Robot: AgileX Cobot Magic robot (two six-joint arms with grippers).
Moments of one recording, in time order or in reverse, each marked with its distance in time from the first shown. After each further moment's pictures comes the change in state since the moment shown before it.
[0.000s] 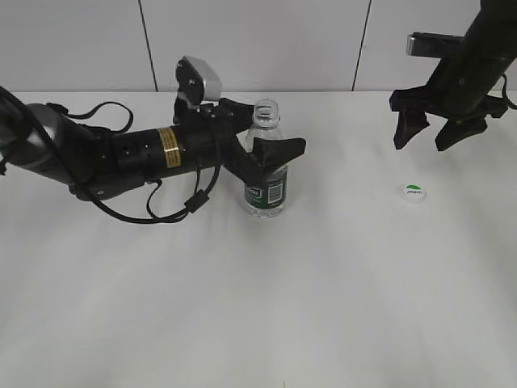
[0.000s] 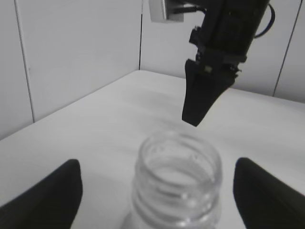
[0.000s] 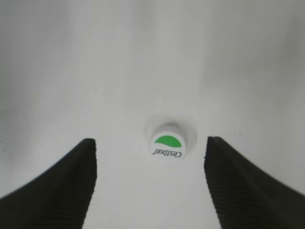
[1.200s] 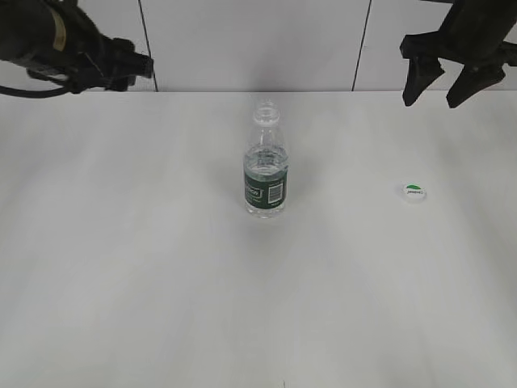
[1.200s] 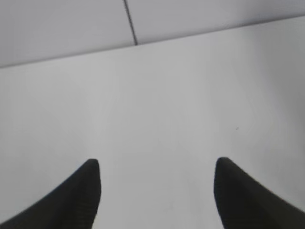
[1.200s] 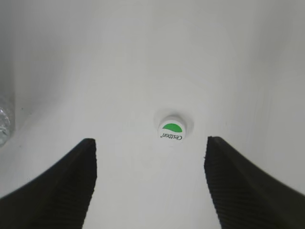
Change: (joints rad) left arm 0.011 -0.546 -0.005 -0.129 1.445 -0.312; right arm 0.000 0.000 -0.268 -0.006 0.278 0.001
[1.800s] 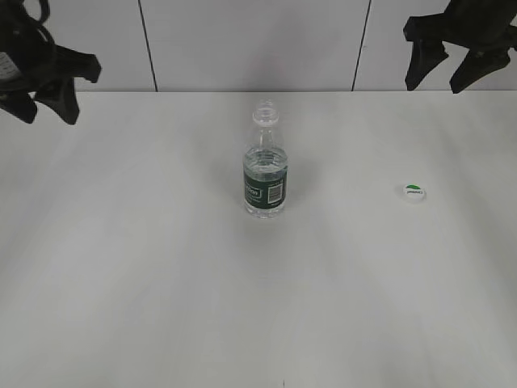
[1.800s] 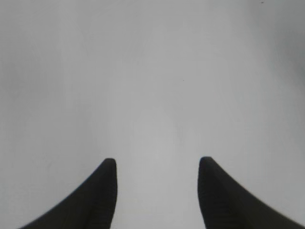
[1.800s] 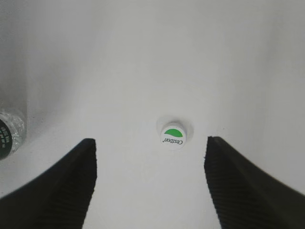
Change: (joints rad) left arm 0.157 0.014 -0.229 -0.687 0.622 0.623; right arm 0.000 -0.022 -0.031 0.001 0.005 0.016
